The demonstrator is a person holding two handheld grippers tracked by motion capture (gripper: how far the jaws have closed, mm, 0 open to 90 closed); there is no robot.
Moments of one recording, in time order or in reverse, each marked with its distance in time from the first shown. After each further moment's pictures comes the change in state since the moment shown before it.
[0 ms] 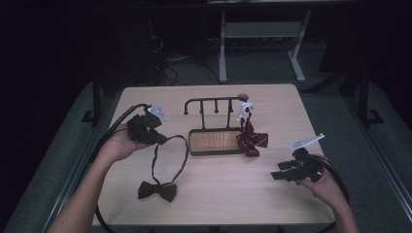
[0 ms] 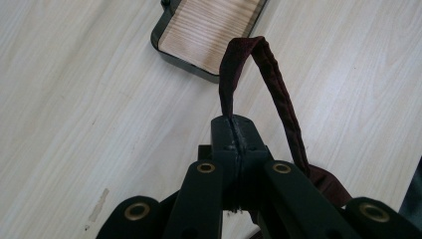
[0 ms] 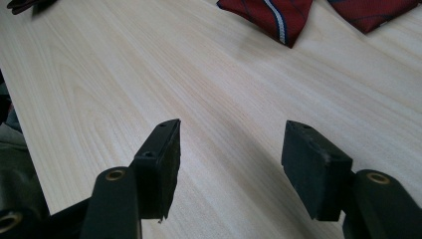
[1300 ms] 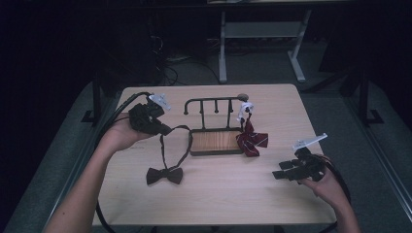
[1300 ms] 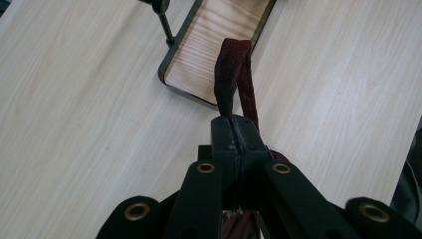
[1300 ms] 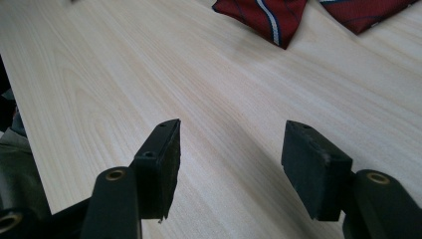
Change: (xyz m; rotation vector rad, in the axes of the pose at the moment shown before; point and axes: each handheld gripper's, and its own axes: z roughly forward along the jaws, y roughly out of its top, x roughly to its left) left arm 0.004 0.027 -0.020 -0.039 -0.008 0.027; right arm -0.006 -0.003 -0.003 -0.018 0.017 0.005
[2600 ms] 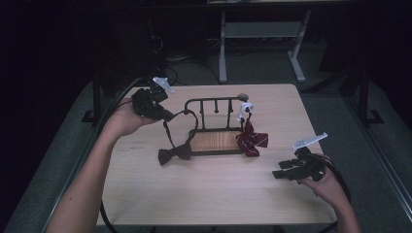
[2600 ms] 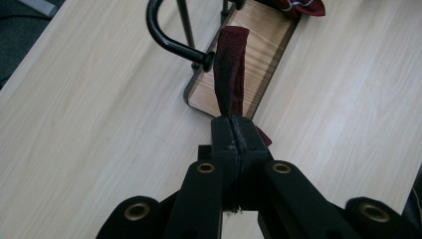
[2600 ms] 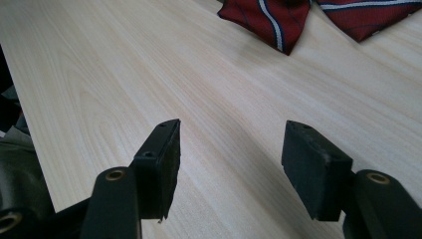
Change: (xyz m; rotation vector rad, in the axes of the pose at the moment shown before) left arm 0.018 0.030 -0.014 -0.008 0.035 -0.033; right arm 0.004 0.002 -0.003 -0.005 -0.004 -0.006
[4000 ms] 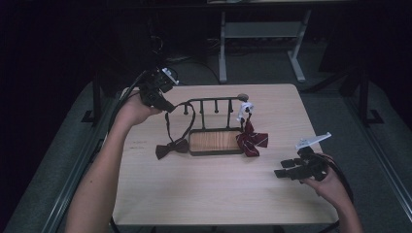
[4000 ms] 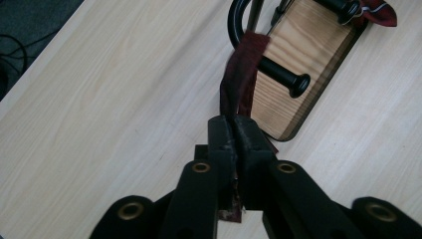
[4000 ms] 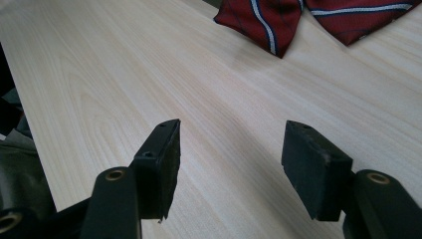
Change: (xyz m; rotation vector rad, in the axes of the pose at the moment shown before) left arm 0.030 0.015 0.025 0.076 0.082 -0.094; right arm -0.001 -0.001 -0.007 -0.015 -0.007 0.001
